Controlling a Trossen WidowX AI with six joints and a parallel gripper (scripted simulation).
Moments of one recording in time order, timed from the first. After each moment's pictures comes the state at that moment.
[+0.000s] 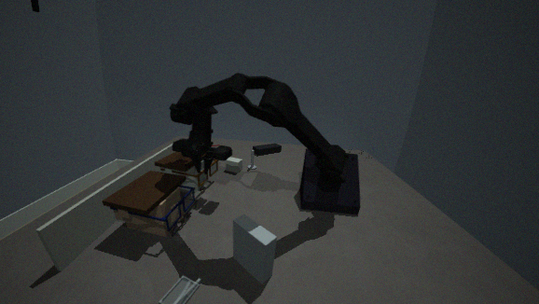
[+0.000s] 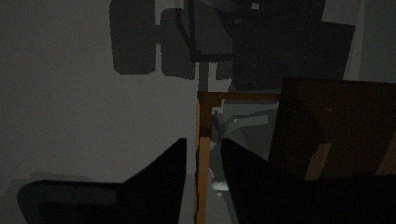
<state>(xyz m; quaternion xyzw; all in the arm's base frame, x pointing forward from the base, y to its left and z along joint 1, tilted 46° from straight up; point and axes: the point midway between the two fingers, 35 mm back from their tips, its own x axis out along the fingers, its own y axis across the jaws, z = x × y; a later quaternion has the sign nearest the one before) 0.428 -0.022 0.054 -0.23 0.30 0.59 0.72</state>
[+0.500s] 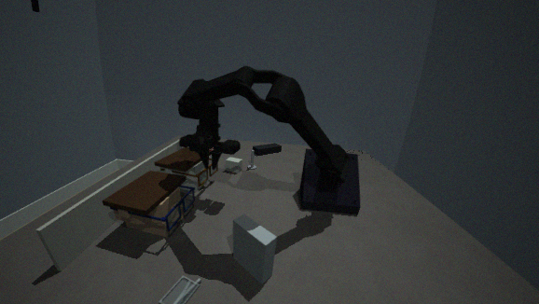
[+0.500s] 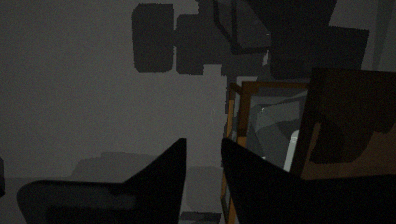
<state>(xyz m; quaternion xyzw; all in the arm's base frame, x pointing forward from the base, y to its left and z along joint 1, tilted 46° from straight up) 0.399 -0.033 0.066 -0.22 0.31 0.60 0.71</state>
